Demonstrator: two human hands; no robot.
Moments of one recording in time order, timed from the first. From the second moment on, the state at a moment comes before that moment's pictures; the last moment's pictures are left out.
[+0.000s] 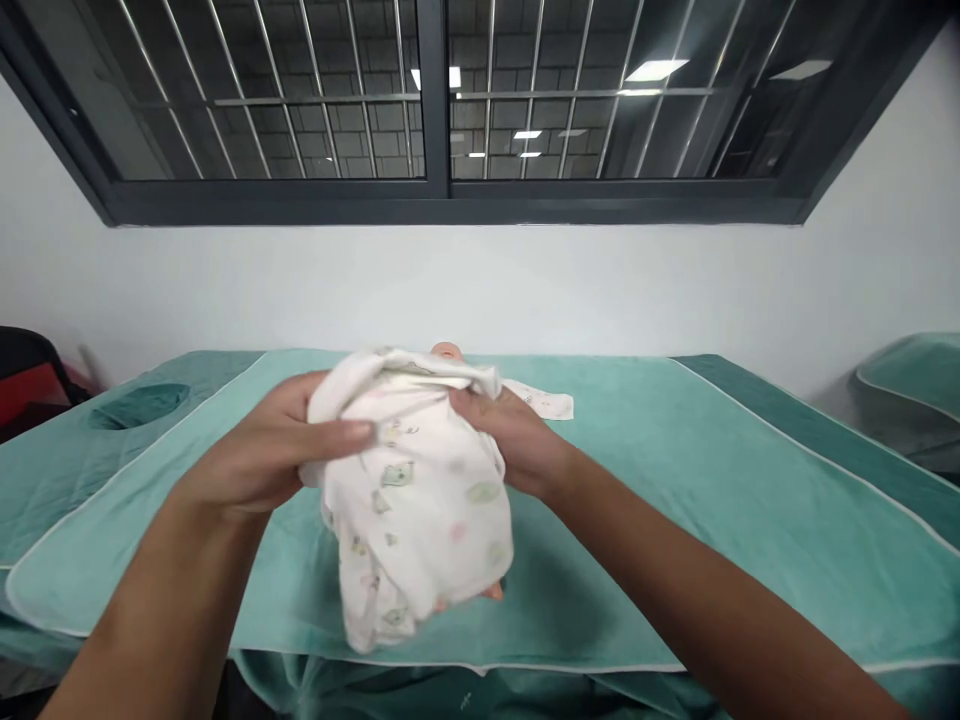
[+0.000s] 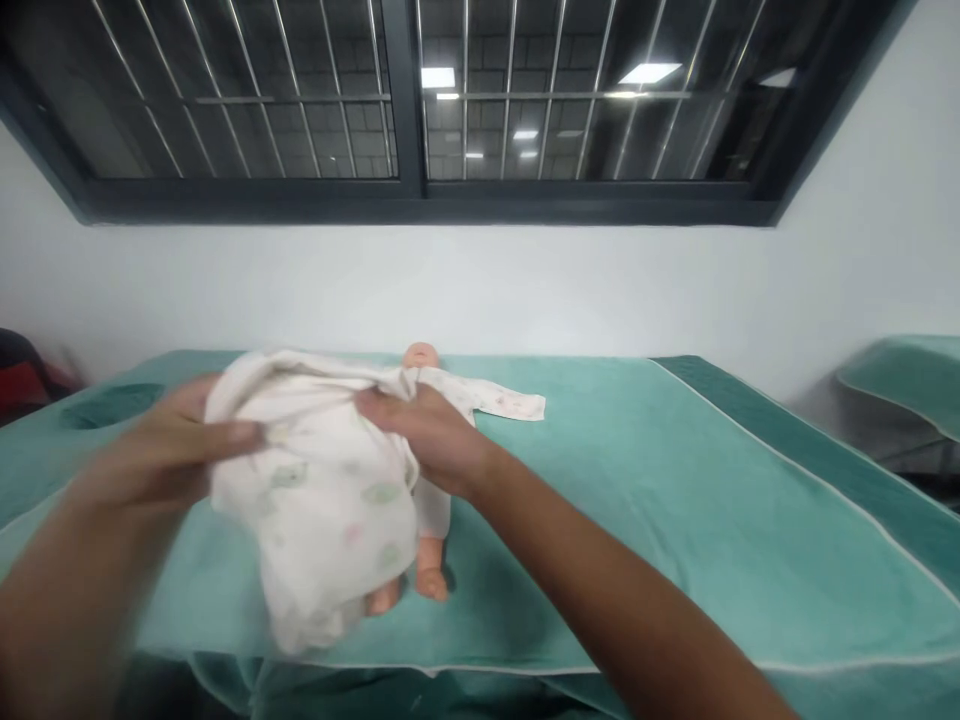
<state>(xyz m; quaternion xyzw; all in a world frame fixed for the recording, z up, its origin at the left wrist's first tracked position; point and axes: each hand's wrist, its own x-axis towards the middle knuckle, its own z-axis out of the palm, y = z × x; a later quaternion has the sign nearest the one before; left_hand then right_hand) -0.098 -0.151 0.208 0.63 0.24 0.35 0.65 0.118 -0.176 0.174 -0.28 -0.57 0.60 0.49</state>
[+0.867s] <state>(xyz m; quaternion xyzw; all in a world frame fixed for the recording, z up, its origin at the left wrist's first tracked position) -0.035 -0.206 0.087 0.76 0.40 0.08 0.51 0.131 -0.289 -0.017 -0.49 -0.32 0.57 0.57</state>
